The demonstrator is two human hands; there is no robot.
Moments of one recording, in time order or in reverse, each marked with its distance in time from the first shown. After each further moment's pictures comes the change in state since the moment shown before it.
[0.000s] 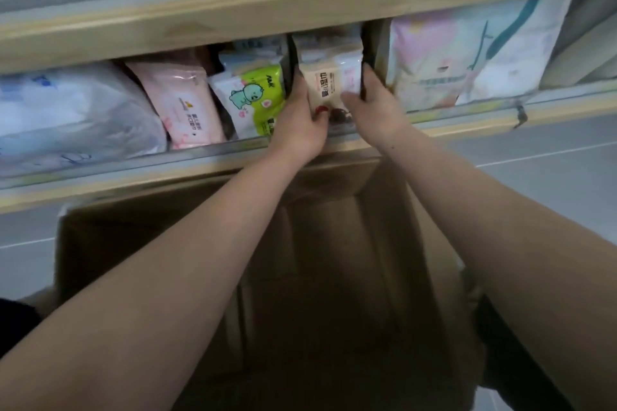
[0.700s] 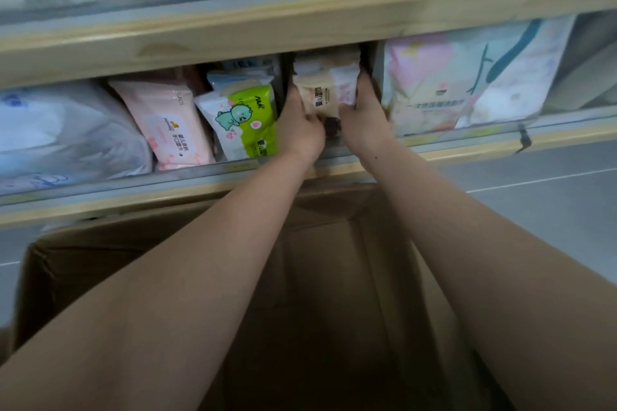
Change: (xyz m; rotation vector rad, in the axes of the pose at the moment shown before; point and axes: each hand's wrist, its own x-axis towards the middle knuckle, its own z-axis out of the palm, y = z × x) left_hand 0.036 0.003 0.025 -0.203 0.143 -0.132; right_hand 0.017 -0.006 0.008 0.262 0.057 -0.005
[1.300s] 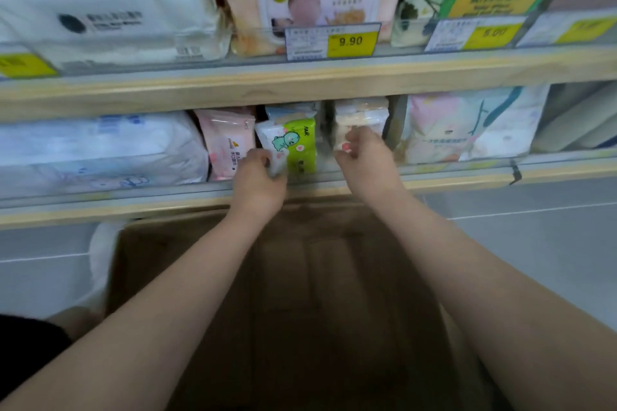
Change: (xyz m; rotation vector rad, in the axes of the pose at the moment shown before) left_hand -0.060 -0.029 -0.121 0.176 0.034 -0.044; right_hand -0.060 -0.034 0.019 -0.348 0.023 -0.100
